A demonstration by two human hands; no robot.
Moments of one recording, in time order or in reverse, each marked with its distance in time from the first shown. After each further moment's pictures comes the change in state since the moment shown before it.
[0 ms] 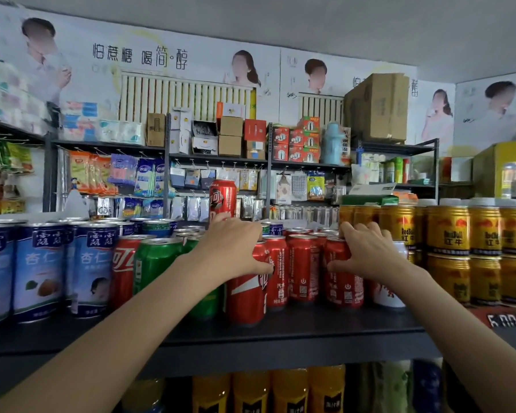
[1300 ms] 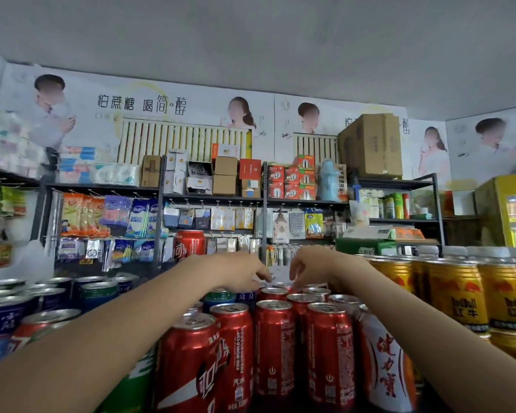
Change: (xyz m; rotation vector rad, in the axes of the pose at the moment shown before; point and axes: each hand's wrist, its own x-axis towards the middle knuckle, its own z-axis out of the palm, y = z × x) left_hand 0.131 0.011 0.003 -0.067 -0.399 0.128; right_hand 0.132 0.015 -0.008 0.246 -0.310 -0.319
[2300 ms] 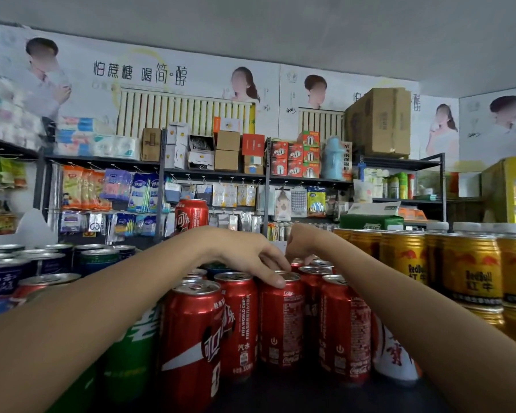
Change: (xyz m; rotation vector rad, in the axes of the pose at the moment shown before) left_hand -0.002 -0.003 0.009 -0.389 -0.176 0.113; right_hand 0.041 -0.017 0.024 0.104 0.029 0.236
